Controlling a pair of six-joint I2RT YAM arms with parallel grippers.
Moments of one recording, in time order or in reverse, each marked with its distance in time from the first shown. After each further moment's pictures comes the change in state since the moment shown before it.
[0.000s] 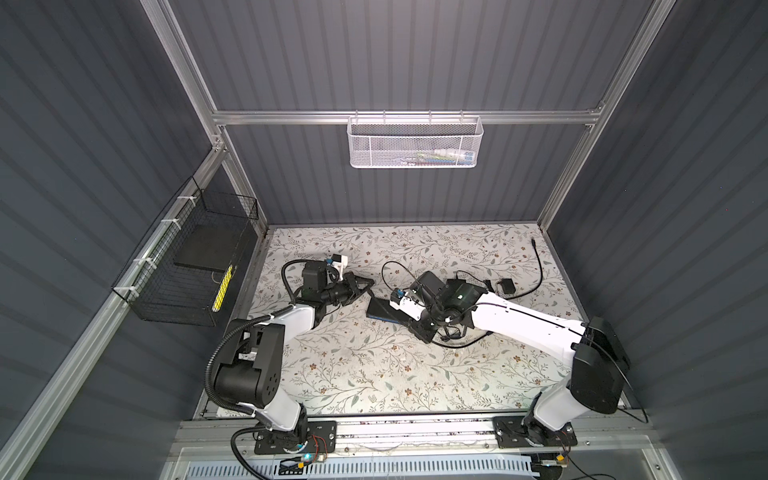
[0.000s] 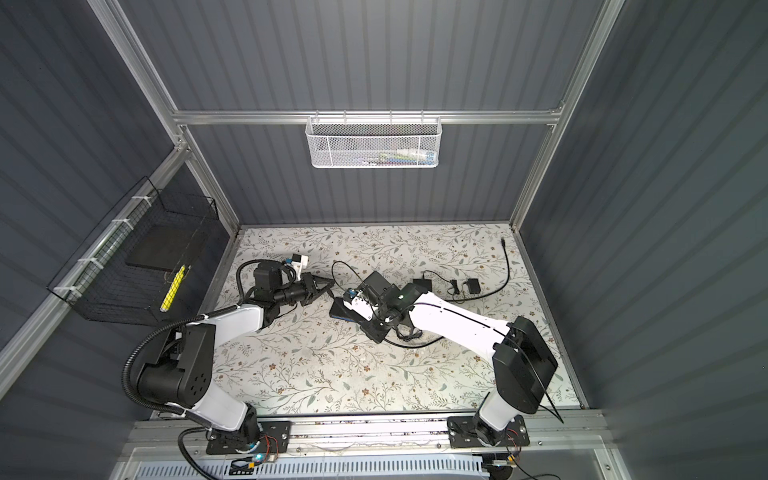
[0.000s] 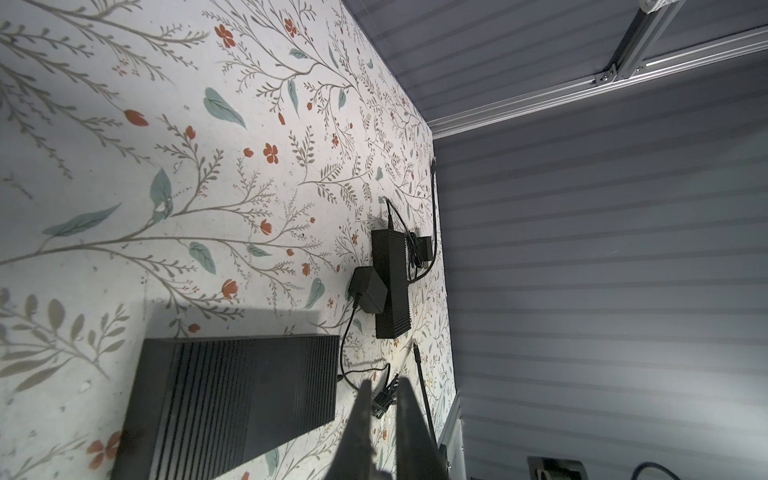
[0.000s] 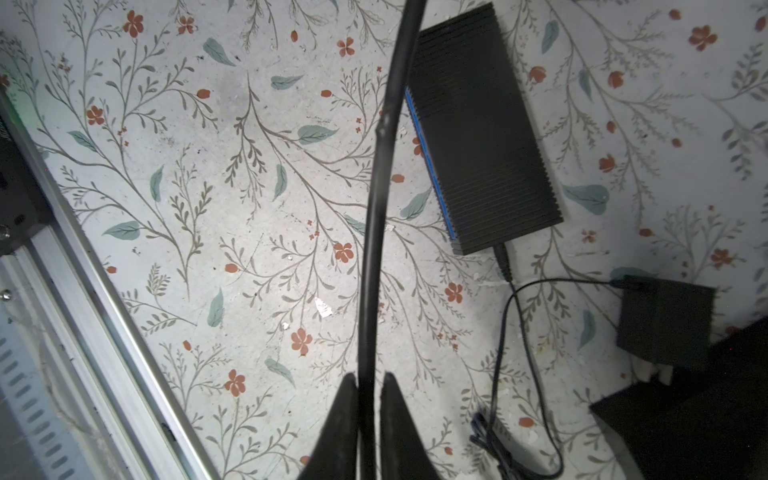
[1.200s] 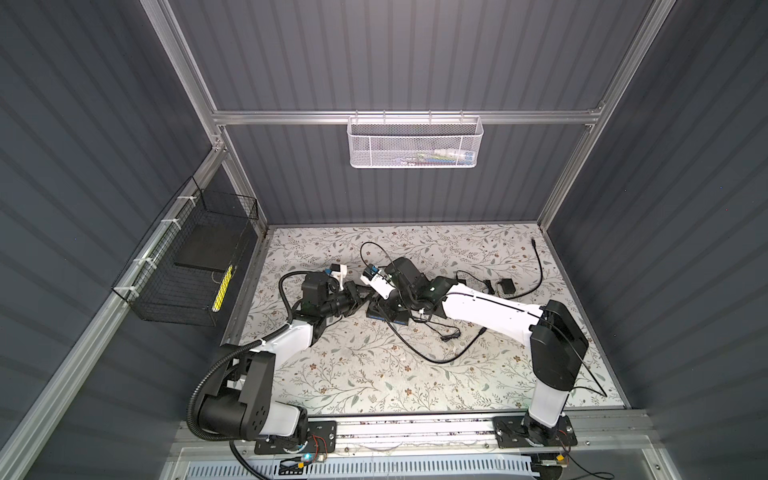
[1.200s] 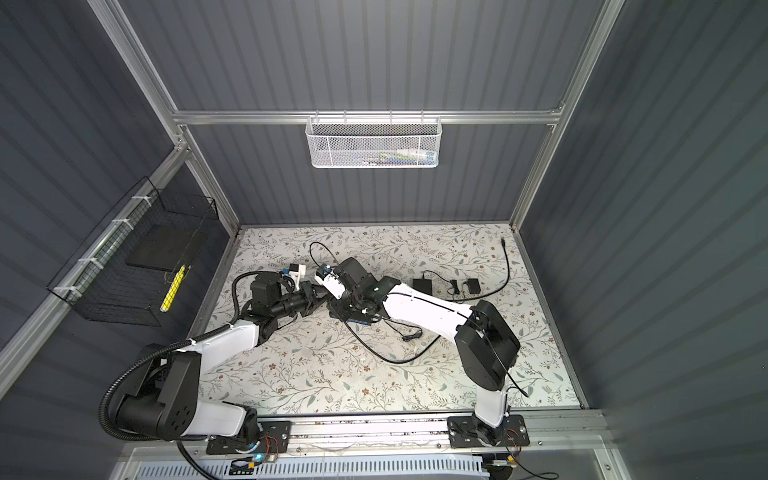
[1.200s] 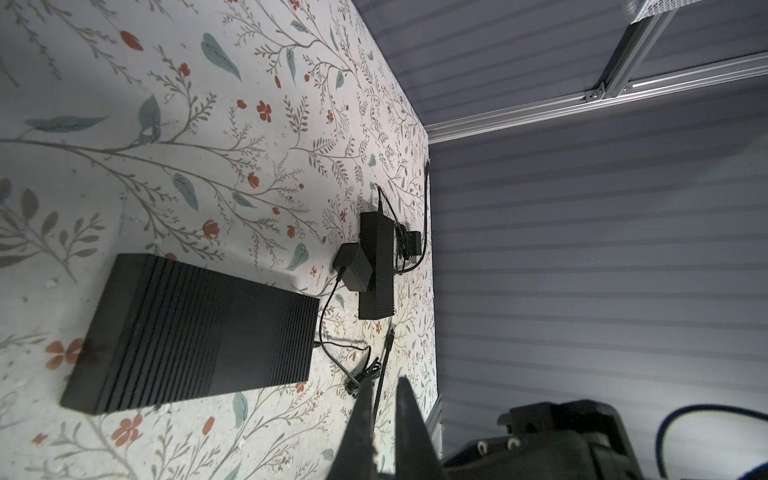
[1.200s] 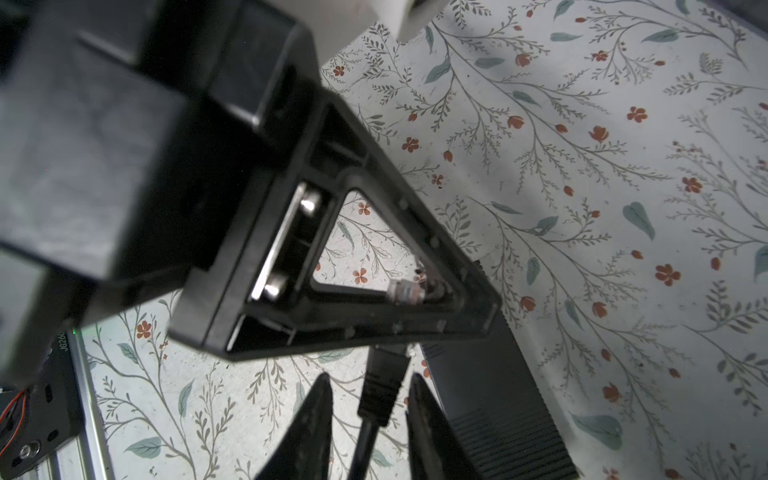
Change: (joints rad) left arm -0.068 -0.175 -0.145 0.010 -0.095 -0.129; right arm 0.034 0.229 0.204 0.349 -0.039 0.101
